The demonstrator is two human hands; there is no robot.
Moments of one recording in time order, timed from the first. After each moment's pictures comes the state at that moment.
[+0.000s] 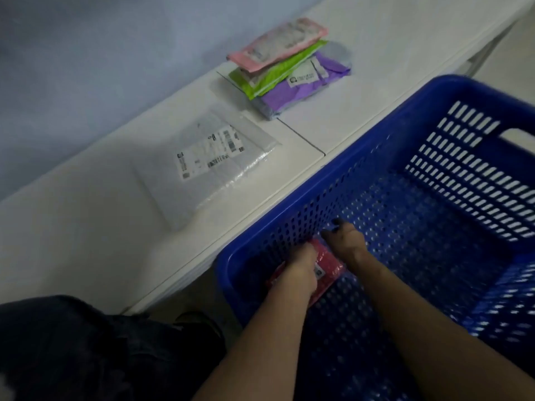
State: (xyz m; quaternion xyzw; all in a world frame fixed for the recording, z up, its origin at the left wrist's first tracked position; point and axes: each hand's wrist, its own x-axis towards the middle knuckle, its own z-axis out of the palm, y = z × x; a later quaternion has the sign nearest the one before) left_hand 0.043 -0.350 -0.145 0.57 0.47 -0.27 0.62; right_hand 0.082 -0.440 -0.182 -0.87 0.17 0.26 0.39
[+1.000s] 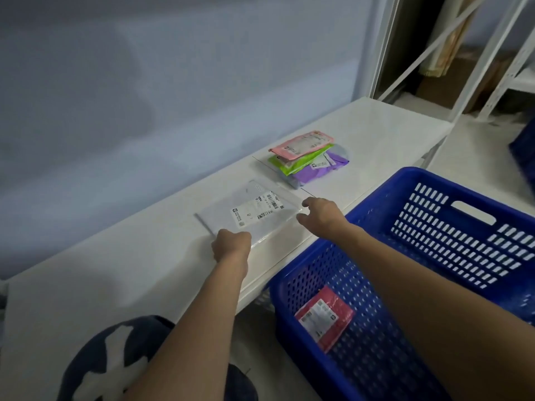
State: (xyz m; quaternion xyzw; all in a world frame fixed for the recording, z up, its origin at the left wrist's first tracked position) left_hand 0.036 -0.164 -0.007 0.72 0.41 0.03 0.56; right_hand 0.094 -0.337 0.023 -0.97 -0.05 0.11 0.23
